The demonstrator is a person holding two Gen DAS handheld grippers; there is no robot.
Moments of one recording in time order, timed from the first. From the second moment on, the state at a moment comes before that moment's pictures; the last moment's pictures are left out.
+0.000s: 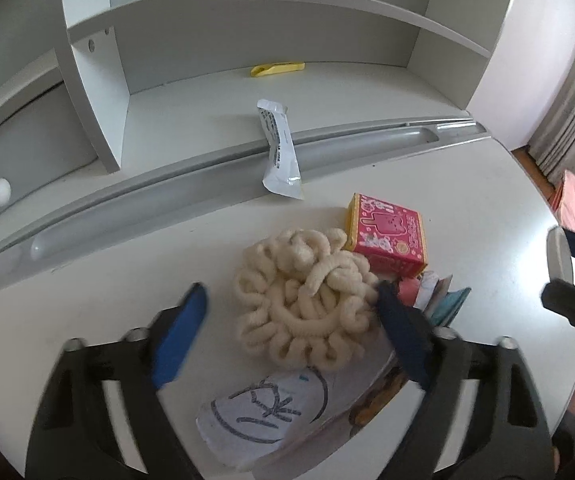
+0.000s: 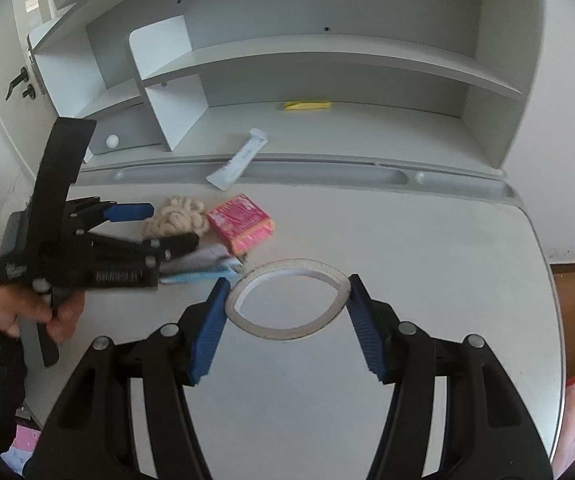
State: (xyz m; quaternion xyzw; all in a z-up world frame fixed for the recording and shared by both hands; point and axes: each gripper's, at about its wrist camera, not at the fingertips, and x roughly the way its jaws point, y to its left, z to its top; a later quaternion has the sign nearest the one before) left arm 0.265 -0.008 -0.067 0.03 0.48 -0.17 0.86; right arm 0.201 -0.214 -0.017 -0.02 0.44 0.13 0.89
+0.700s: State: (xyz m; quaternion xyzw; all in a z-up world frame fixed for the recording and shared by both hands) left arm 0.115 -0.230 0.010 0.09 0.38 -0.35 0.85; right arm -0.002 -0.477 -0.019 0.12 0.40 -0.10 0.90
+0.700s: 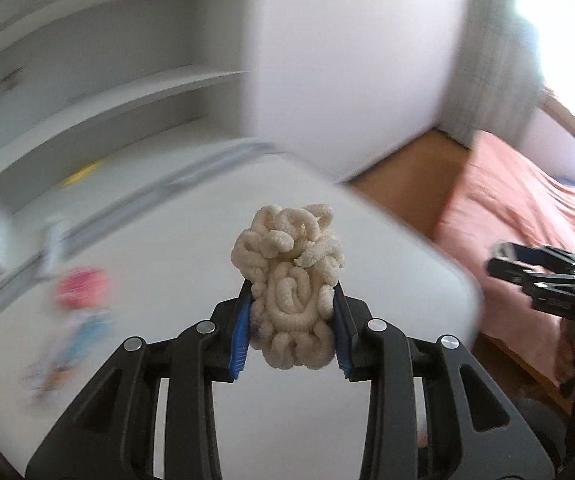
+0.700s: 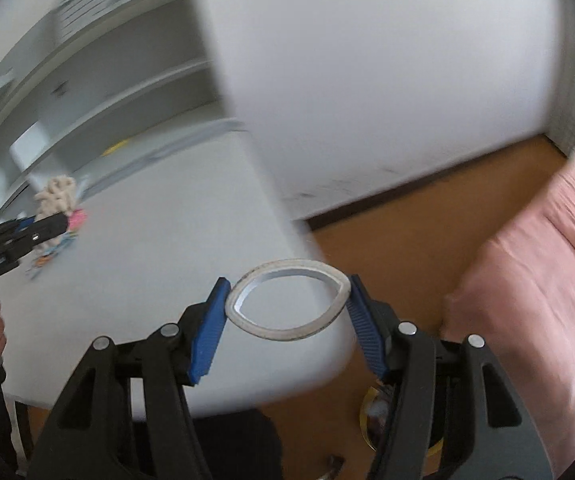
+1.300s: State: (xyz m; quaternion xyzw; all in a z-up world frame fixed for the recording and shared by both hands) left arm -0.038 -0.496 -0.144 0.23 0.43 -0.56 0.67; right arm -0.178 -0.653 -0.184 0.27 0.47 -0.25 0.80
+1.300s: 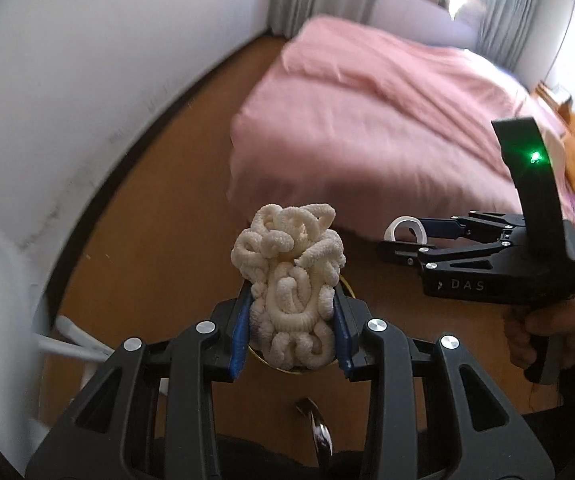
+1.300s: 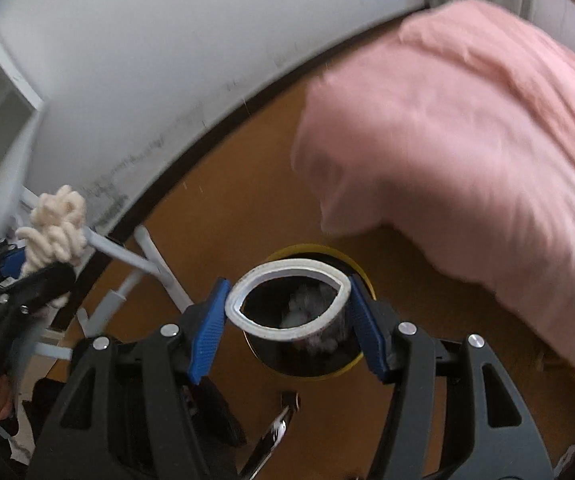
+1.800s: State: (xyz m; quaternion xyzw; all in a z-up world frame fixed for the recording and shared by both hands) left arm -0.046 -0.537 -0.284 0.29 0.51 -0.53 0.62; right arm -0.166 -0.662 -0.283 0.32 0.56 -0.21 0.74
